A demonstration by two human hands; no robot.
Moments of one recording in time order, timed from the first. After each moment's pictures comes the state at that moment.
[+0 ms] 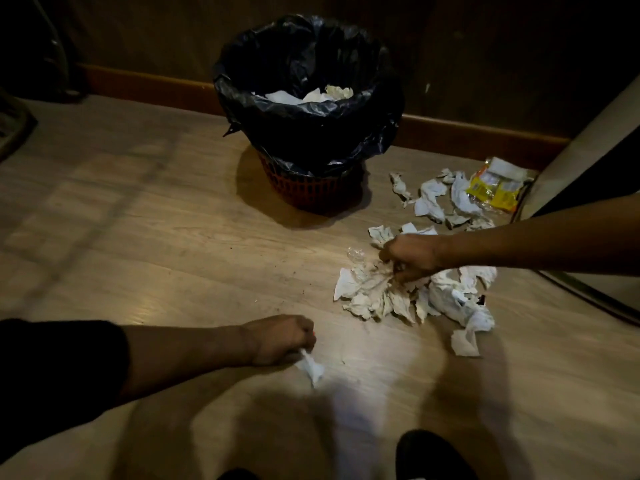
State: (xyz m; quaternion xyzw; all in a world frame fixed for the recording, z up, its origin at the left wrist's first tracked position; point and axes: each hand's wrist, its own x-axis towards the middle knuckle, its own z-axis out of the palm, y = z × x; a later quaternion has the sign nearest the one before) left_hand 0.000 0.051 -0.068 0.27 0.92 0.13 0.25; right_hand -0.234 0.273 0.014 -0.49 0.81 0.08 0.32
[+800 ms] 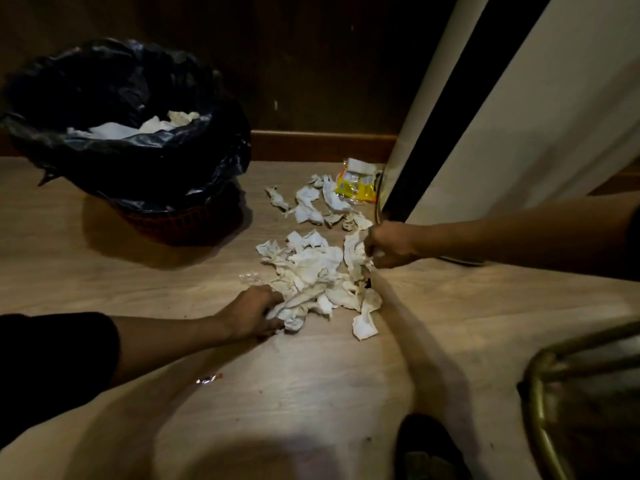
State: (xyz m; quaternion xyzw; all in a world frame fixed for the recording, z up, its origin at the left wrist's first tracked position) left_hand -0.131 0.134 -0.077 0.24 0.94 0.20 0.12; right_hand -0.252 0.432 0.052 -0.32 0.90 0.10 0.26
